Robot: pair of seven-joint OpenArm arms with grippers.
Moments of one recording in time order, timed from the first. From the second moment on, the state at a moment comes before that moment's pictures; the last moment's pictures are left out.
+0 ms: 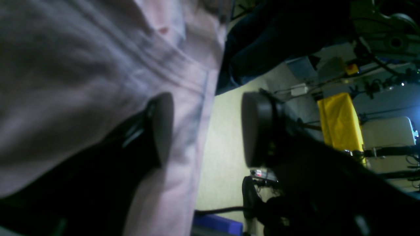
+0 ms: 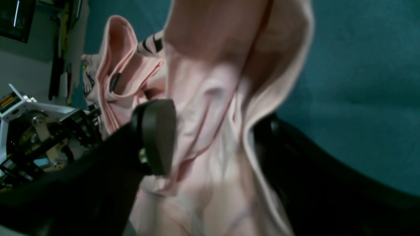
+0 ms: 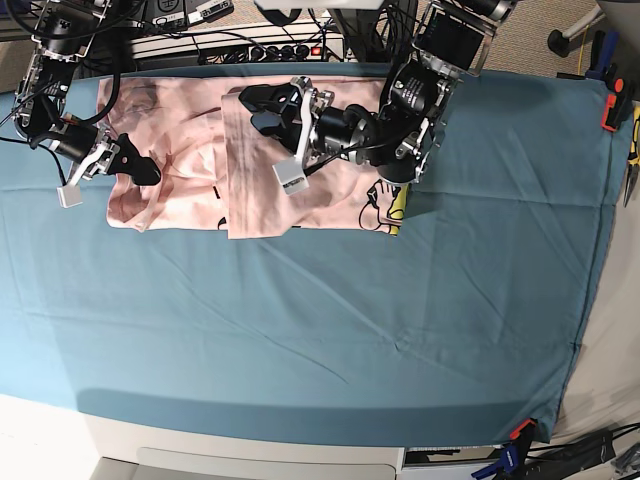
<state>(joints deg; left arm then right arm) -2.6 1.8 22.8 79.9 -60.6 -43.2 73.0 -4.9 29.2 28.8 62.5 74.9 40.5 -73.1</state>
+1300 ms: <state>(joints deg) -7.0 -11.7 13.3 81.0 -61.9 -43.3 73.2 -24.8 7.1 27.9 118.5 76.9 39.8 -78.4</state>
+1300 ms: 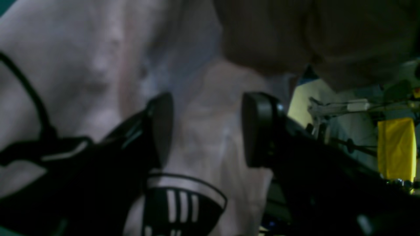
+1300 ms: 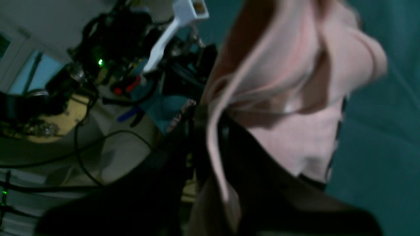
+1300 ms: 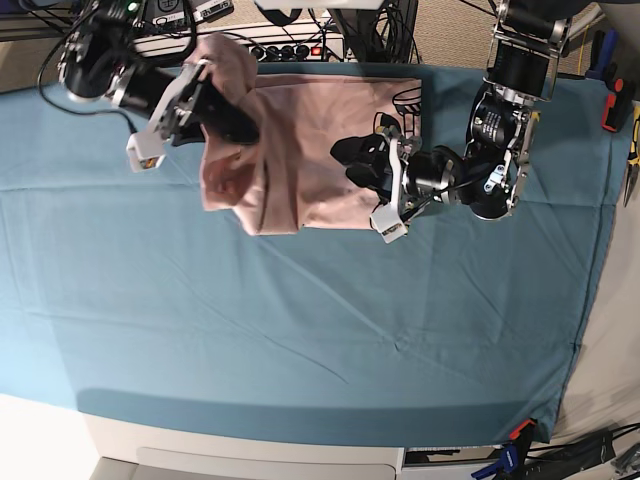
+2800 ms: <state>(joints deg) -10.9 -28.2 9.4 88.9 -61.2 -43.3 72.8 -11.3 -3.2 -5.4 100.8 25.1 32.9 -55.7</state>
